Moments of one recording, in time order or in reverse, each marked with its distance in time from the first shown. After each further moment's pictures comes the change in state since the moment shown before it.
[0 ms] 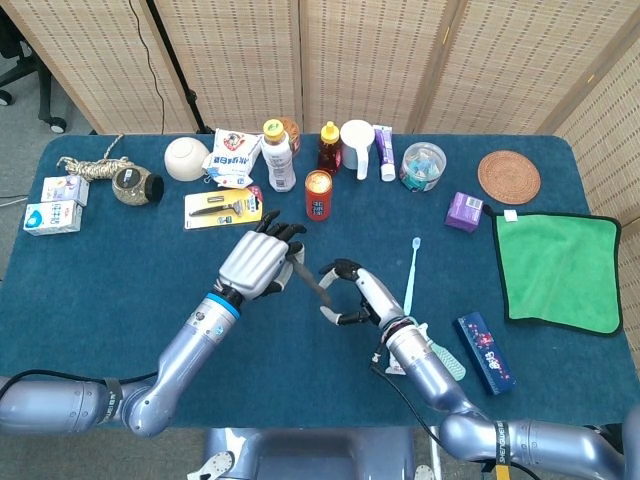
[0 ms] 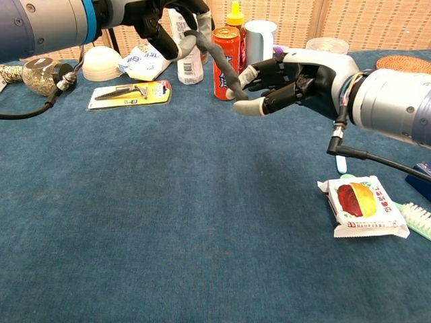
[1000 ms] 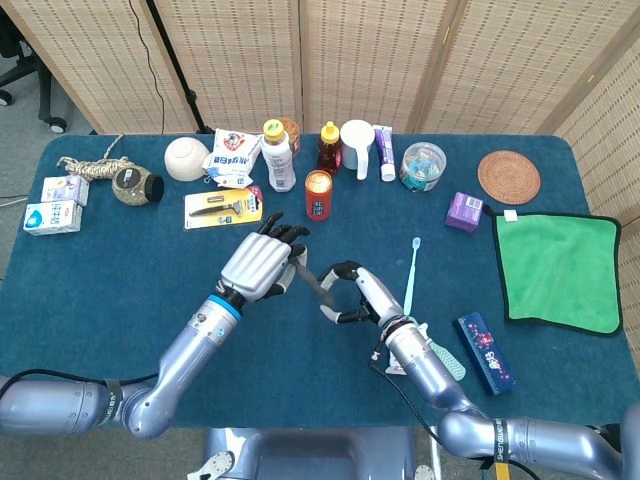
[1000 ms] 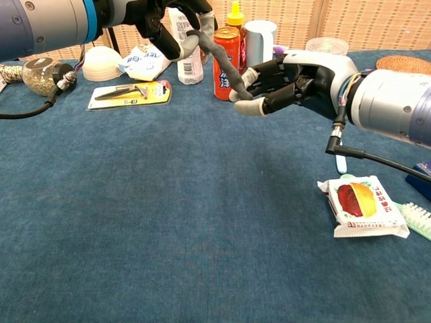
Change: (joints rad) left arm -0.009 0.007 0.007 -0.015 -0.003 0.001 0.002; right arm 0.003 -0.003 0.004 0.014 0.008 -0.007 0.007
